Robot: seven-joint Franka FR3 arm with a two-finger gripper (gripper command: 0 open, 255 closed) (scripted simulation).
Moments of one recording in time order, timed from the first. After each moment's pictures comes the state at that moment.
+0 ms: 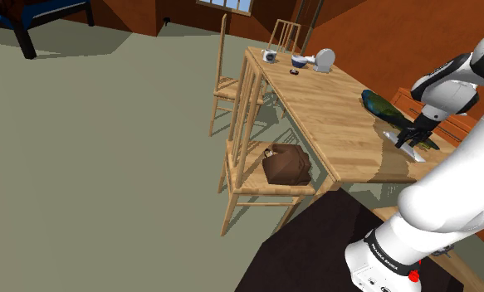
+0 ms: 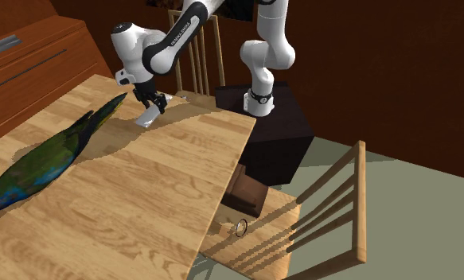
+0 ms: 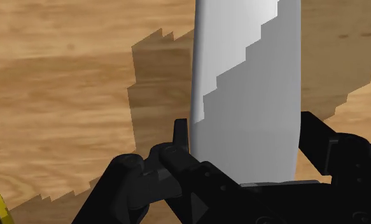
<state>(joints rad) -0.46 0.16 -0.84 -2.12 0.16 2.22 -0.88</state>
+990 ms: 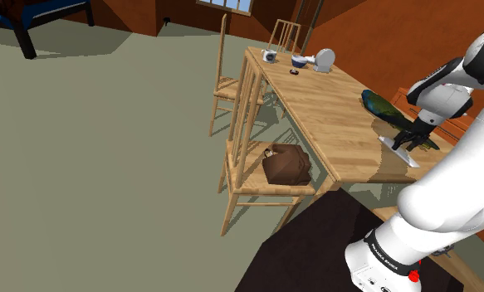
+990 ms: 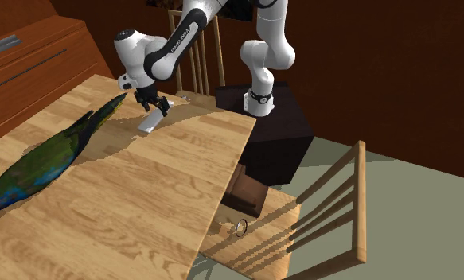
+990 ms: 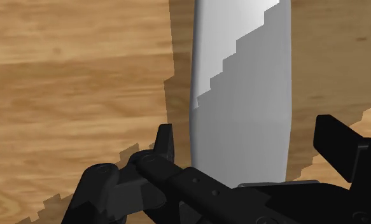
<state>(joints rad) -0.47 0.20 -0.83 -2.14 0.20 2.27 -0.91</state>
